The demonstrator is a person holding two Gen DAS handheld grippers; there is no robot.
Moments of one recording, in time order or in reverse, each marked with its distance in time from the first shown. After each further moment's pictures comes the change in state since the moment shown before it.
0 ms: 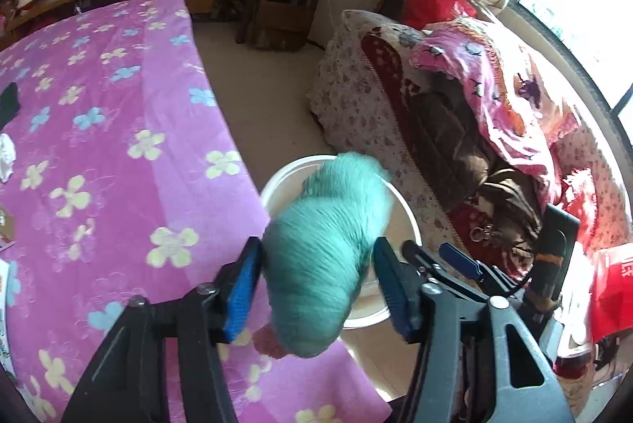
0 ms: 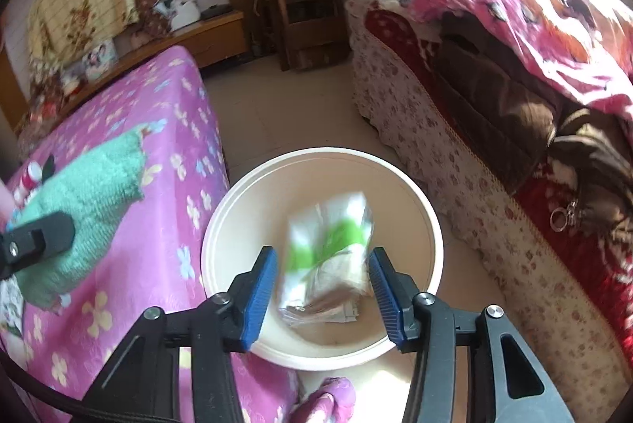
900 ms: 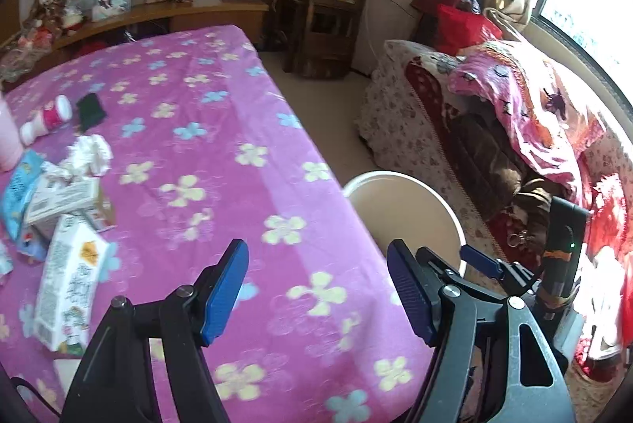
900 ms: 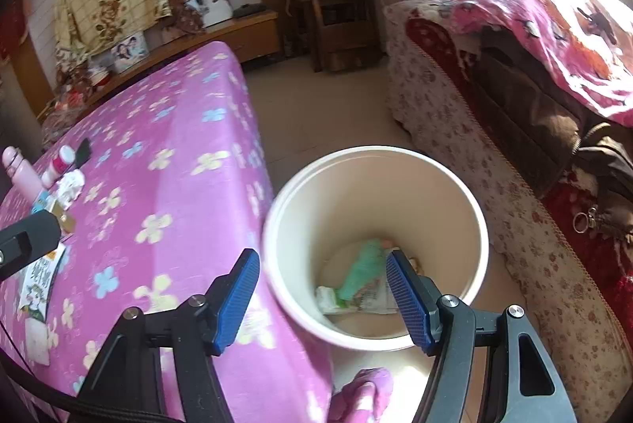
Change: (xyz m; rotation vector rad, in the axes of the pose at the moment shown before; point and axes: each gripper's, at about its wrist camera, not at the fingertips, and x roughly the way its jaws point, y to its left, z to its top) left arm -0.079 0.040 -0.029 0.008 -0.114 0.198; right arm -0.024 0.071 -0.022 -0.111 -0.008 0.069
